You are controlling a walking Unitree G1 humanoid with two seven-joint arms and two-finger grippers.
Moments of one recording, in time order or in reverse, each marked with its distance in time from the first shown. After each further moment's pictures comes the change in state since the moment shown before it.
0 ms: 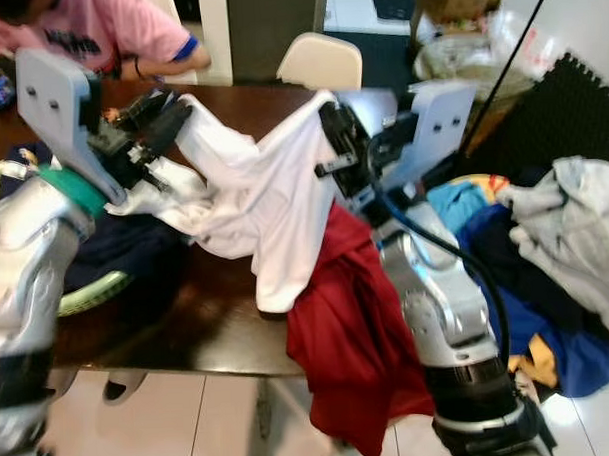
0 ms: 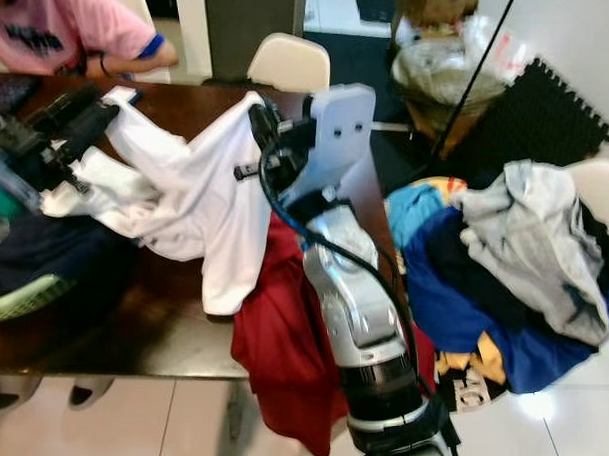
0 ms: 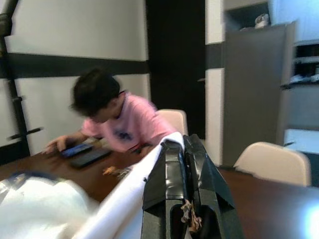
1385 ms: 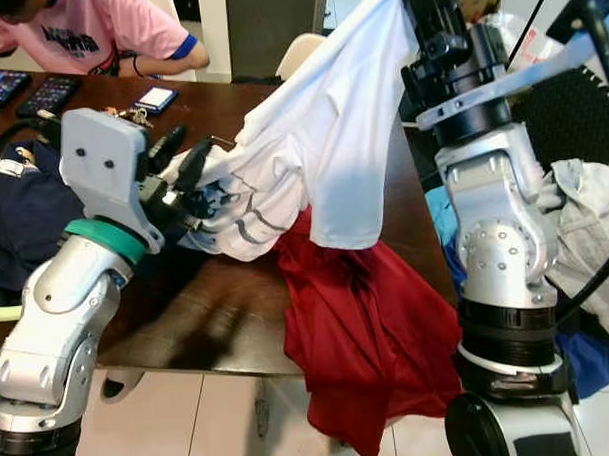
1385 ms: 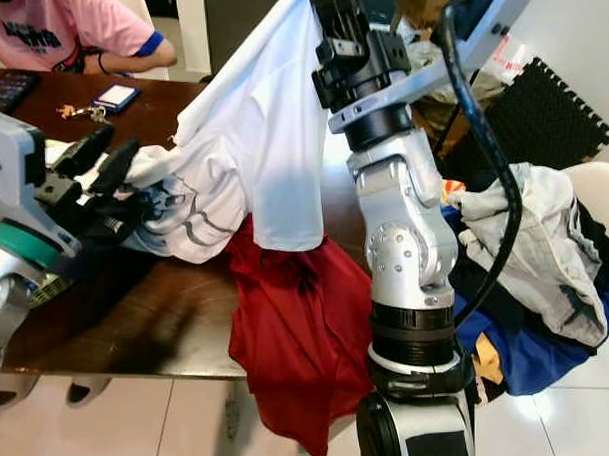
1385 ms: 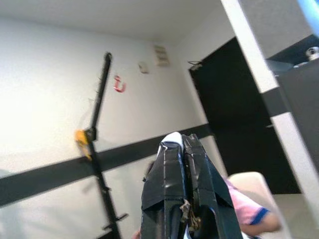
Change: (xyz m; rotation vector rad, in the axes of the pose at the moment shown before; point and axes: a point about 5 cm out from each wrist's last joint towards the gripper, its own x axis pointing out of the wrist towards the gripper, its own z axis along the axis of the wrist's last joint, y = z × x) left arm 0.010 -0.006 -0.026 0.212 0.091 0.505; right arm 0.022 -0.023 0.077 0.444 -0.300 0.139
